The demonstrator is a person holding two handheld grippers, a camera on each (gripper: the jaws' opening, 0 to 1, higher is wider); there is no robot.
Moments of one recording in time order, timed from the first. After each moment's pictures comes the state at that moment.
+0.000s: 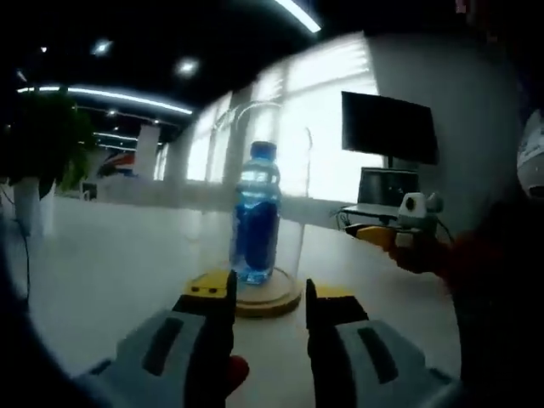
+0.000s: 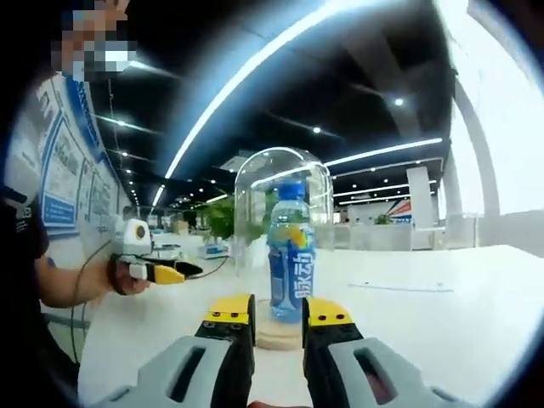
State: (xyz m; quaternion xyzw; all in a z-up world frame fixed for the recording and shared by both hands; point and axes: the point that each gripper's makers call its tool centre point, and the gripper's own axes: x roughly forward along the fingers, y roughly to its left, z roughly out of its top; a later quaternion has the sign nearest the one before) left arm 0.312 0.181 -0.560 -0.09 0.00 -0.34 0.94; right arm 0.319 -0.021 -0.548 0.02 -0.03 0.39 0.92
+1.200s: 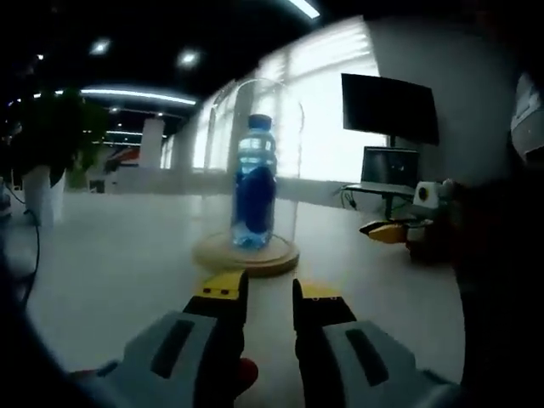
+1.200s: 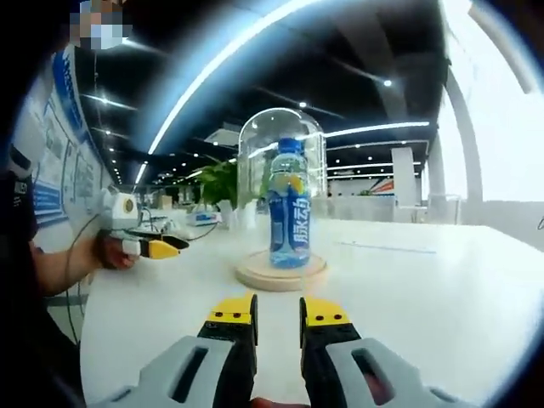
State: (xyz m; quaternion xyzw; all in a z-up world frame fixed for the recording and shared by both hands) left arm 0.287 0.180 -0.595 -0.03 0.03 -0.34 0.94; right arm 0.291 -0.030 -0.601 -0.02 0.03 0.35 0.94
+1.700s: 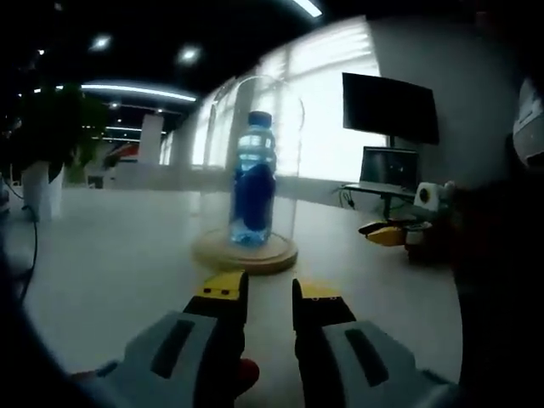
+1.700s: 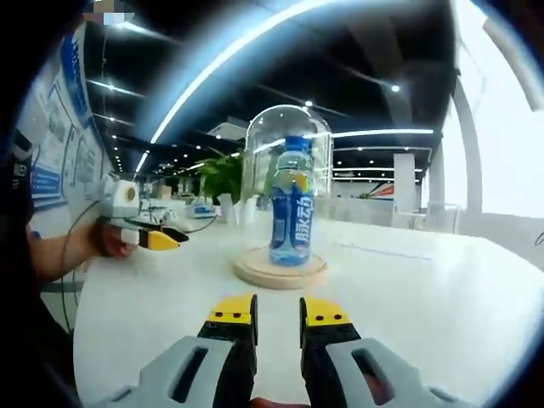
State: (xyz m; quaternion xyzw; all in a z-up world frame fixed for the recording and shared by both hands) left arm 0.288 0.180 -0.597 -0.03 0.04 -0.34 0.94; right arm 0.290 -0.029 -0.602 -0.05 0.02 0.35 0.94
